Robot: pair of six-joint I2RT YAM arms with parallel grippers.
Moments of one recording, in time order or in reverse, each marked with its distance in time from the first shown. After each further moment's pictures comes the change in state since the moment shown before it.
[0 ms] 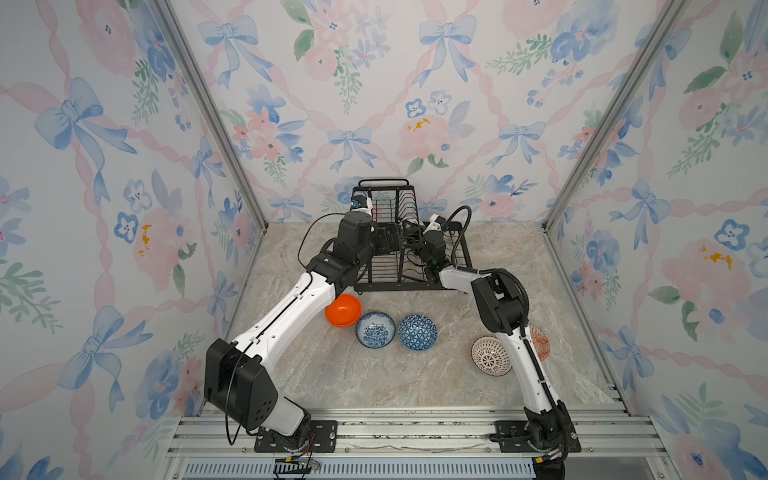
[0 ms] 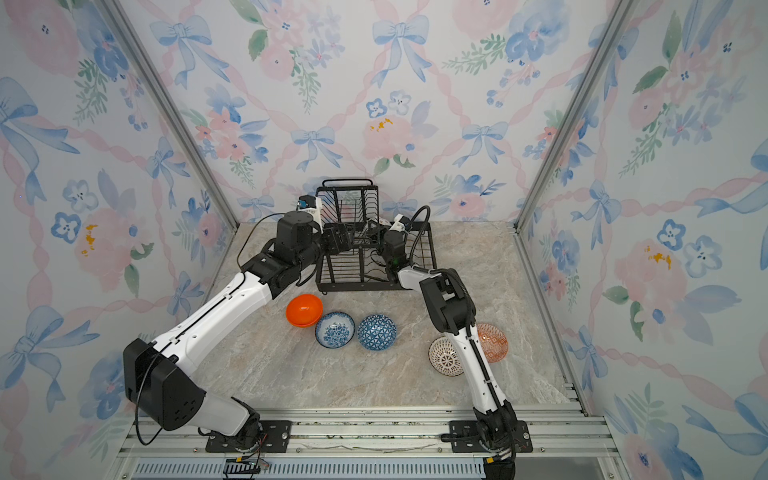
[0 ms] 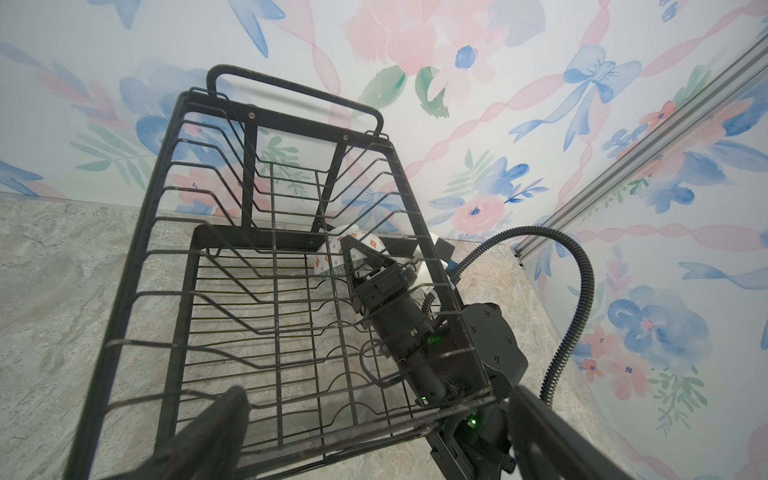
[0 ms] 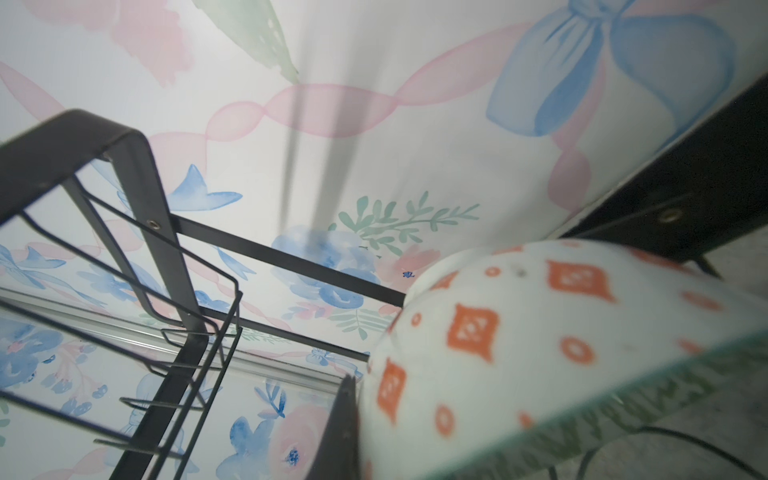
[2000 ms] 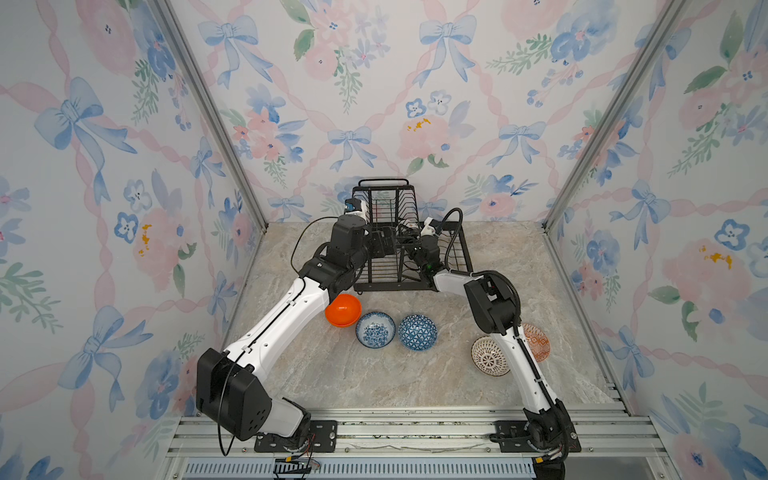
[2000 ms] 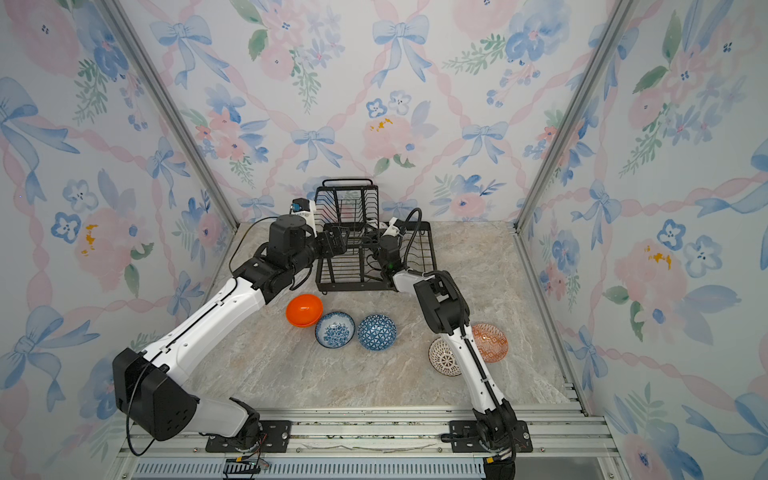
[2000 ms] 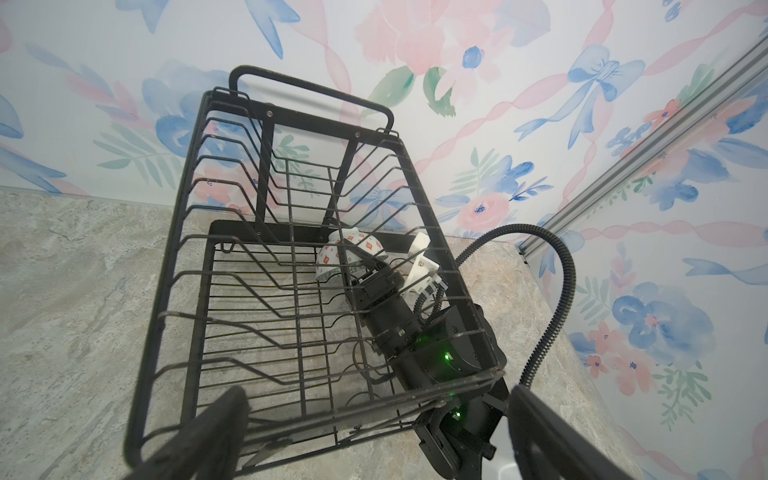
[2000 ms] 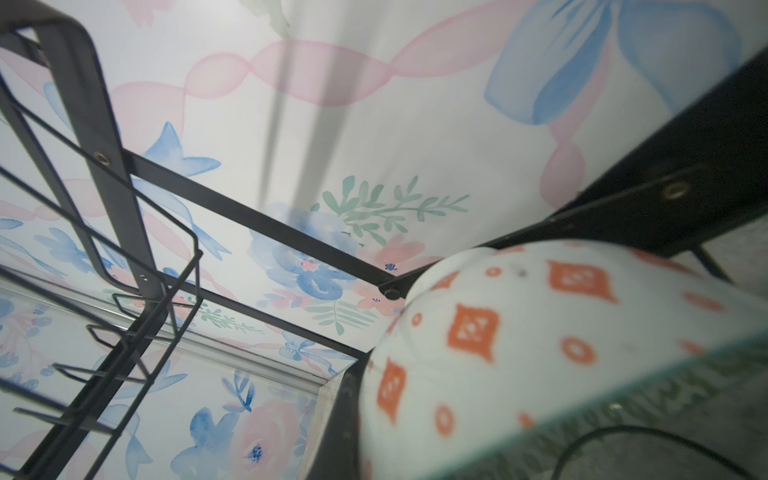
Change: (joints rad) left arm 0.017 -0.056 -0.050 -0.008 0.007 0.011; right arm 0.024 0.069 0.048 0.025 0.033 -0.095
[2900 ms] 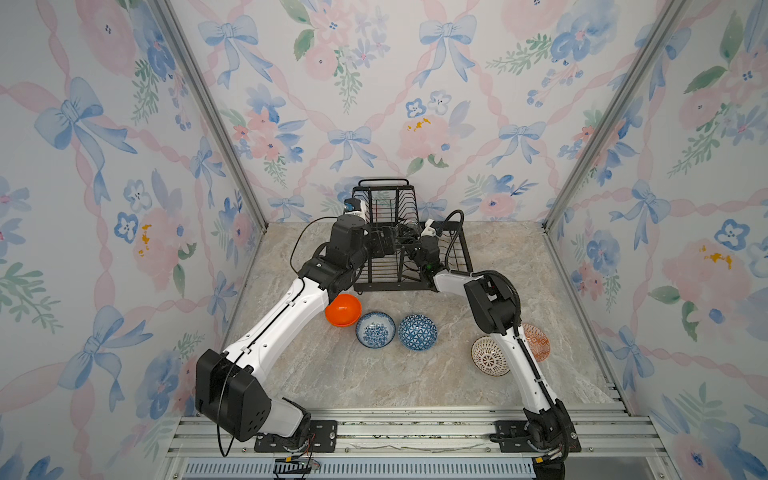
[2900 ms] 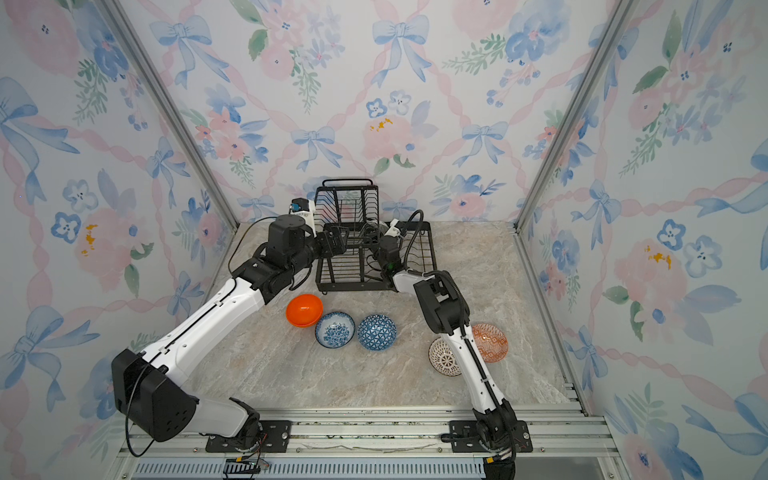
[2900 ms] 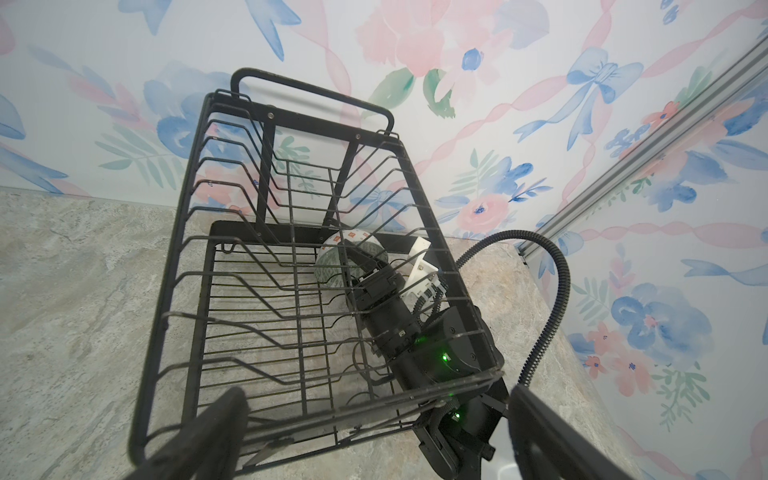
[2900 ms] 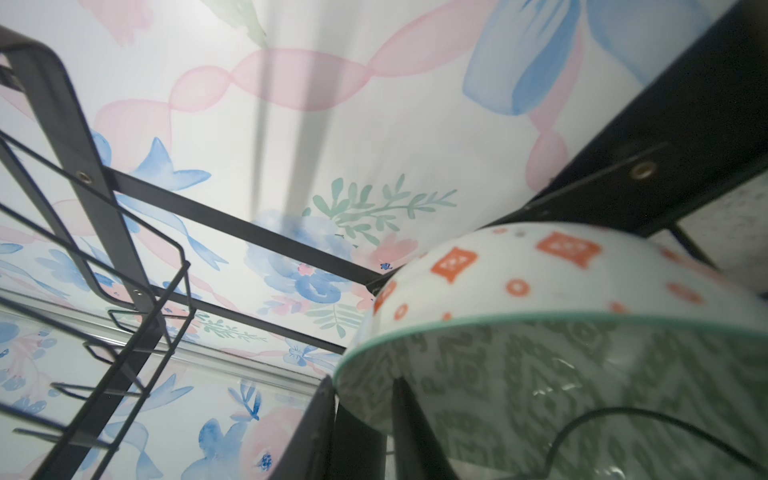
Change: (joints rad) left arm 0.002 -0.005 -0.001 -0.001 0.000 0.000; right arm -0.006 -0.008 -0.014 -0.012 0.016 0.056
